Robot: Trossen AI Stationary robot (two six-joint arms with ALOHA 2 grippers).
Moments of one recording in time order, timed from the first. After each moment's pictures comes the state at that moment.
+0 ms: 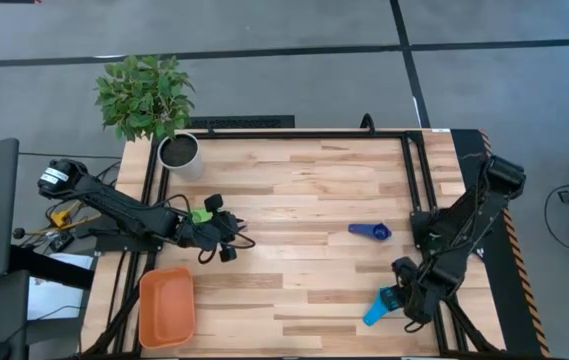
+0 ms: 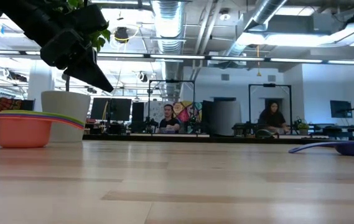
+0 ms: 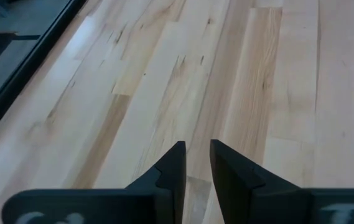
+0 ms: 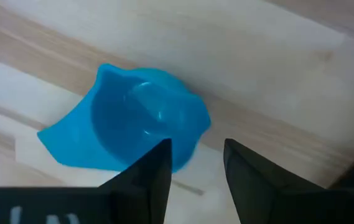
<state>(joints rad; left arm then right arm) -0.32 1.21 0.59 -0.07 -0.66 -0.22 1.01 1.38 0.70 -0.65 0.02 2.24</state>
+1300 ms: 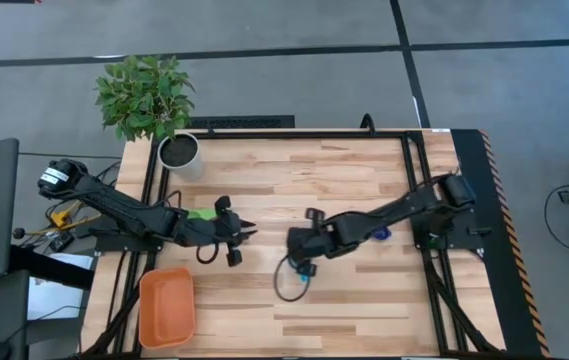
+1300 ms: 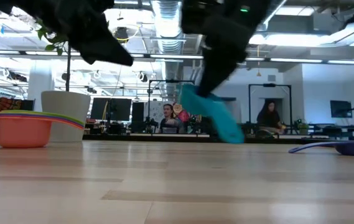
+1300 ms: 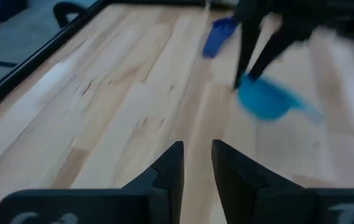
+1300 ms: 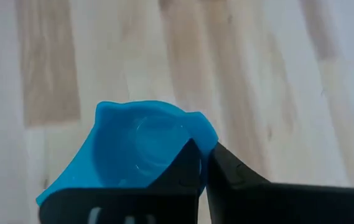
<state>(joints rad) -0.32 1.21 0.59 0.21 -0.57 -0.21 0.26 1.85 1.34 -0.58 0.36 0.33</state>
